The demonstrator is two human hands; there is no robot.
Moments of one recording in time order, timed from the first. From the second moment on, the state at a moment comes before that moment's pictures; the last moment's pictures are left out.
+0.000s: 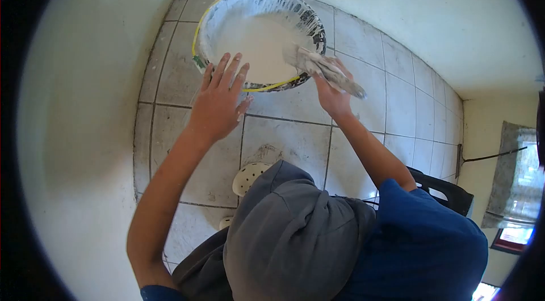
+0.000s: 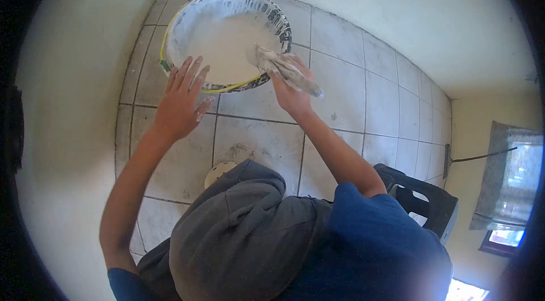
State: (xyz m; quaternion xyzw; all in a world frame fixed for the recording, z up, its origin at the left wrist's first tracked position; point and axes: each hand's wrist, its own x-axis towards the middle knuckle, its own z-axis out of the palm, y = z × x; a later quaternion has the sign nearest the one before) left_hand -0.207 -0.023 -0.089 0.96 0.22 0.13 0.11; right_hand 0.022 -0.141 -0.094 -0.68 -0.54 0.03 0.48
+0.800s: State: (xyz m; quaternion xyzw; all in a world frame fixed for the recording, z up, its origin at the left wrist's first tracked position) left_hand -0.442 -0.088 -0.163 0.67 0.59 -0.15 0.43; right_hand -0.119 -0.043 -0.068 -0.34 -0.27 0.60 0.67
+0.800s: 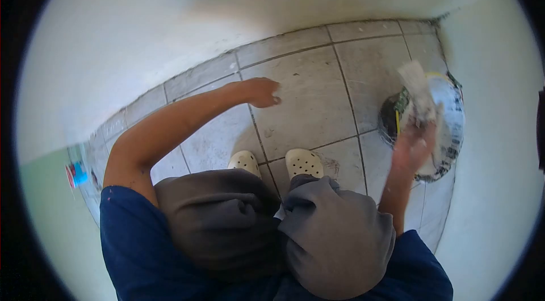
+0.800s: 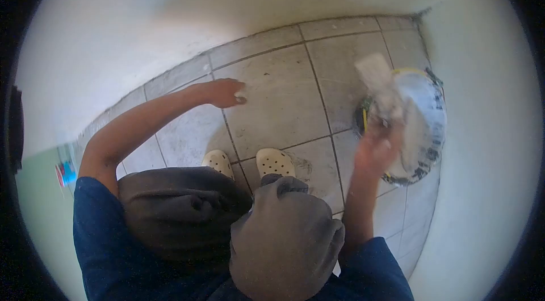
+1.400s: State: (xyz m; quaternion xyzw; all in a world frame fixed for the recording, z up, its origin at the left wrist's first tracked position) left_hand -0.594 -0.302 -0.127 0.47 0.81 -0.11 0.33; right_hand -0.455 -0.113 -0.248 -0.43 -0.28 0.69 0.51
